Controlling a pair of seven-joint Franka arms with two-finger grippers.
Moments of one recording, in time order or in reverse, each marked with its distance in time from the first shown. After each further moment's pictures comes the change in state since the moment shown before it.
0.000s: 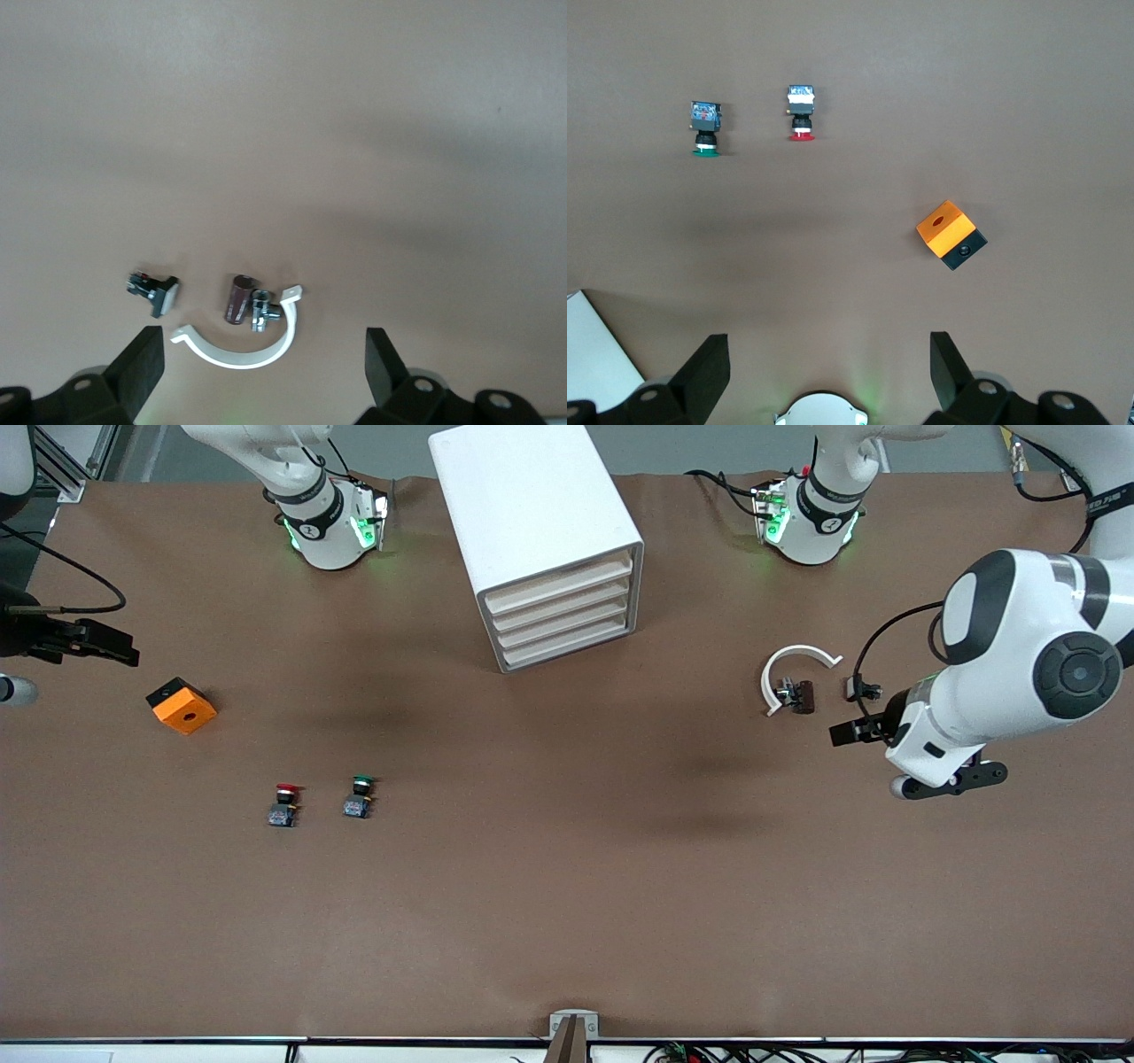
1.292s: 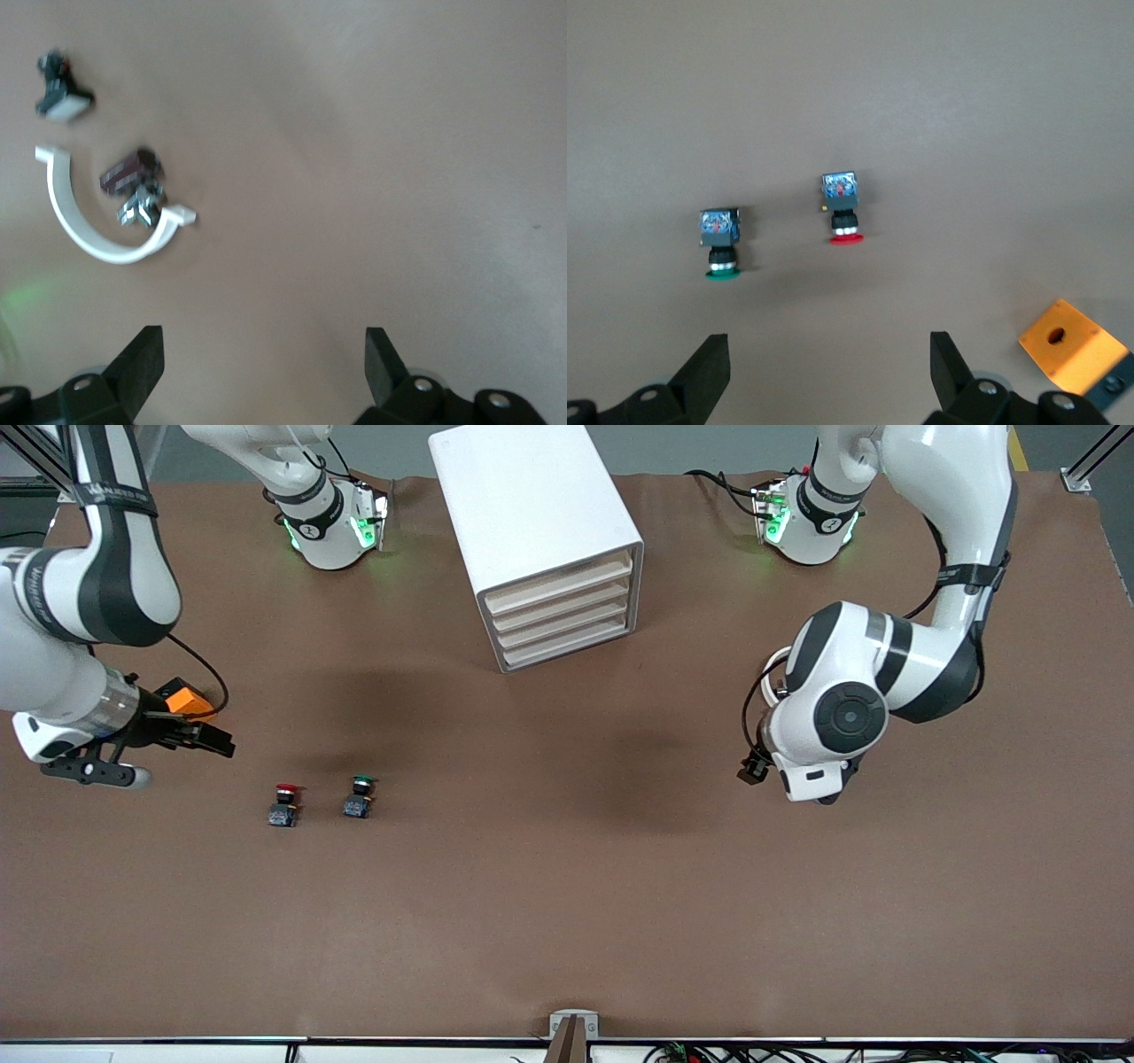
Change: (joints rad) left arm -0.194 0.160 -0.021 0.000 -0.004 0.084 -1.011; right arm 0.014 0.091 0.015 -0.381 0.105 0.639 0.141
